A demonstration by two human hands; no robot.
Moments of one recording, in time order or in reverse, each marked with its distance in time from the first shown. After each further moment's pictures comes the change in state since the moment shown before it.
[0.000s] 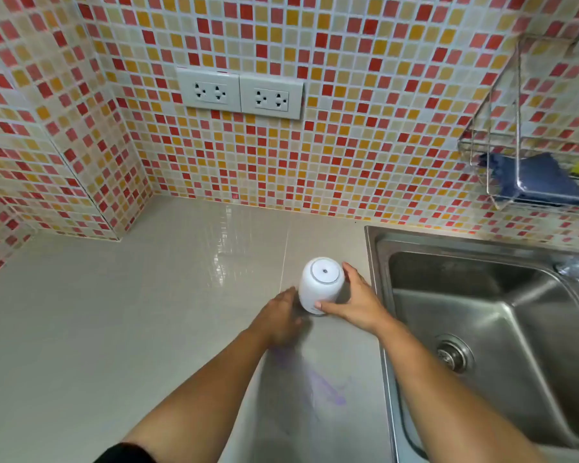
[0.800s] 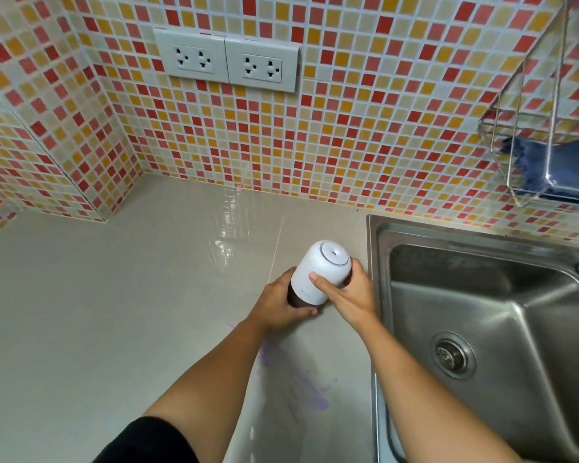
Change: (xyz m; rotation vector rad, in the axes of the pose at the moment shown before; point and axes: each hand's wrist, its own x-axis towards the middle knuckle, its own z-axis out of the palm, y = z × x) left_hand 0.025 0.020 0.015 -0.265 0.159 -0.038; right_hand 0.024 0.015 0.009 0.322 0.254 0.031
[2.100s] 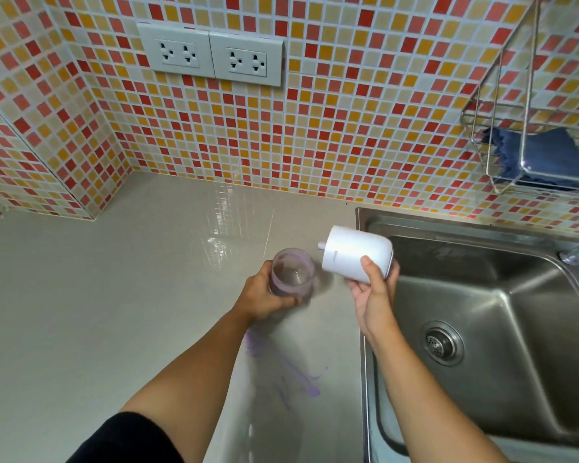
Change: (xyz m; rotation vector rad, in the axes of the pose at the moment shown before) left_hand -0.007 0.001 -0.010 -0.112 0.047 -0.135; right_hand -0.017 0.007 -0.031 0.896 0.147 0.084
